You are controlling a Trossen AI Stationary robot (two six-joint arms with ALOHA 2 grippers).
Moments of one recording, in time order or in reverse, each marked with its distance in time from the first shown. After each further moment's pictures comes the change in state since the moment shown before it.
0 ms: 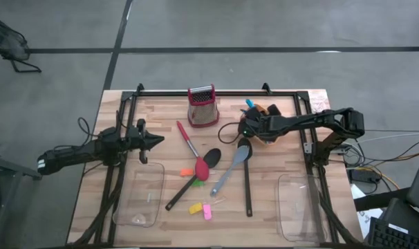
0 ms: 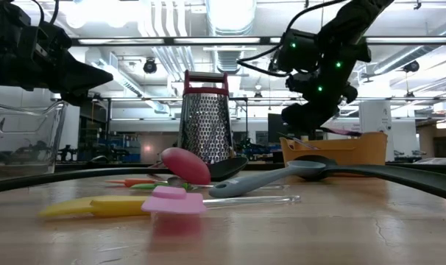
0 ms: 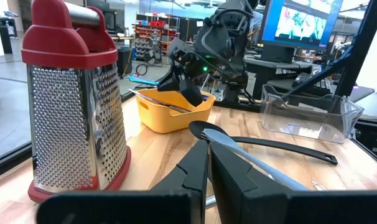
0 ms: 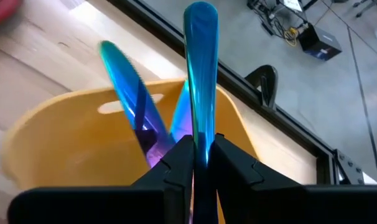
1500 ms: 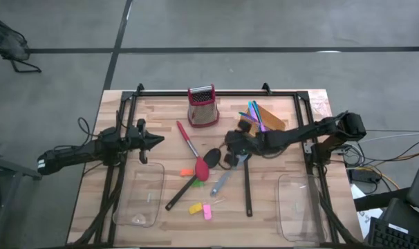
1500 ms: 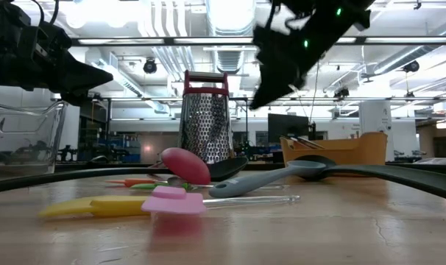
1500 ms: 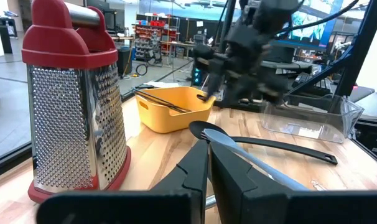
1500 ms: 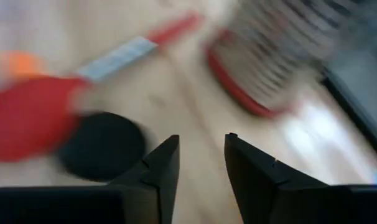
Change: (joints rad) left arm 0.000 0.000 0.000 0.000 0.000 0.000; right arm 0.282 0.011 0.100 0.361 -0.433 -0.395
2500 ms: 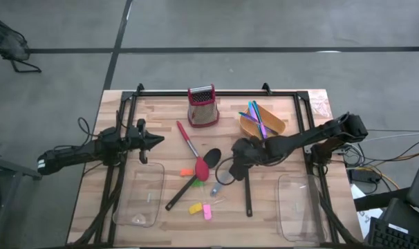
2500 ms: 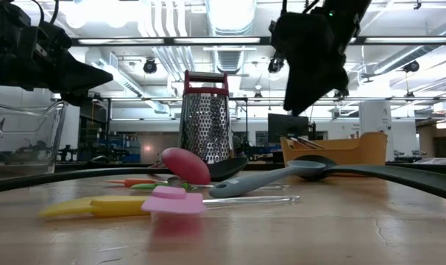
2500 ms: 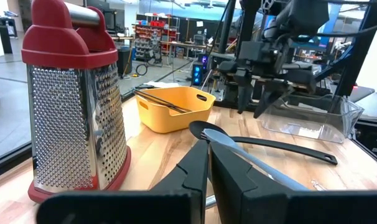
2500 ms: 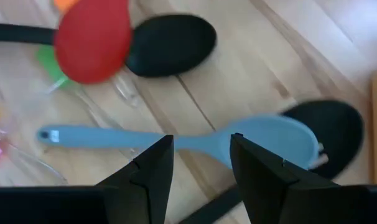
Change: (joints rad) left arm 0.000 0.000 0.000 0.000 0.000 0.000; right arm 0.121 -0.002 0.128 -0.487 -0.172 0.579
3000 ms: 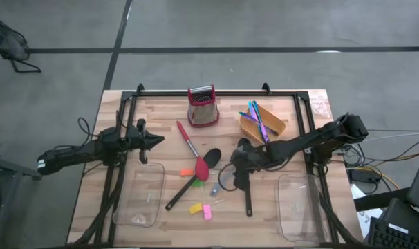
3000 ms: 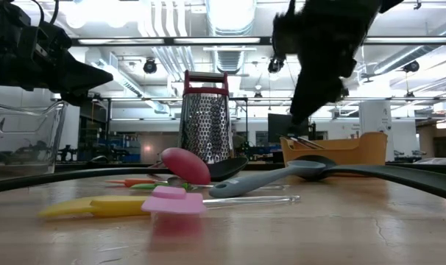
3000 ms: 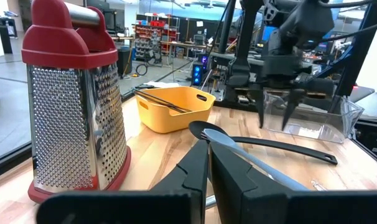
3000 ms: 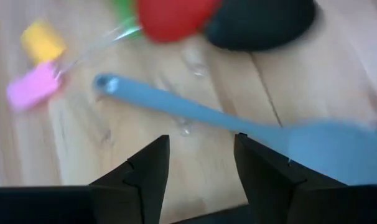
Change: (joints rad) left arm 0.000 0.000 0.000 0.000 0.000 0.000; right arm 0.036 0.000 -0.092 0.207 -0.178 -0.260
